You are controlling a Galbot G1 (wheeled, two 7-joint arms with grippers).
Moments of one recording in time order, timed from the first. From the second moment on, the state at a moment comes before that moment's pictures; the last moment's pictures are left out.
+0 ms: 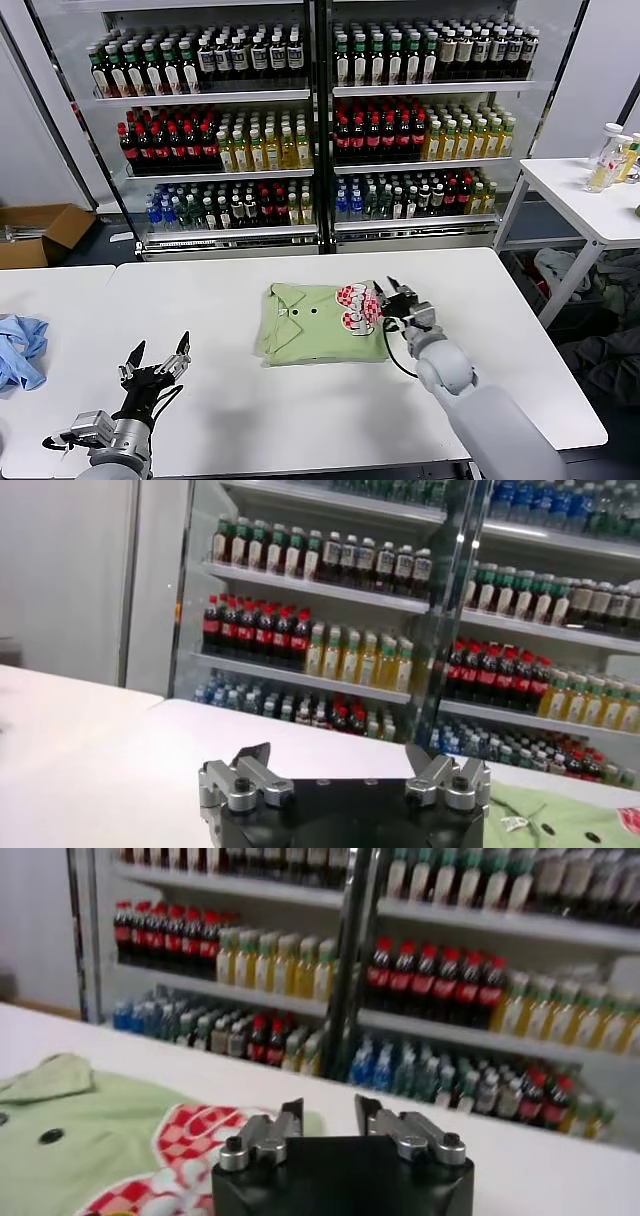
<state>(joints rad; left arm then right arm) 1.54 -1.15 -0.61 -2.06 -0.62 0.11 -0.22 -0.77 1.11 0.03 1.53 0.39 -0.24 0.12</state>
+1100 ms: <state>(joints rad) 1.60 -1.16 -0.59 -2.18 -0.55 0.12 -0.16 -1.45 1.05 0.47 2.06 0.31 -0.07 0.16</state>
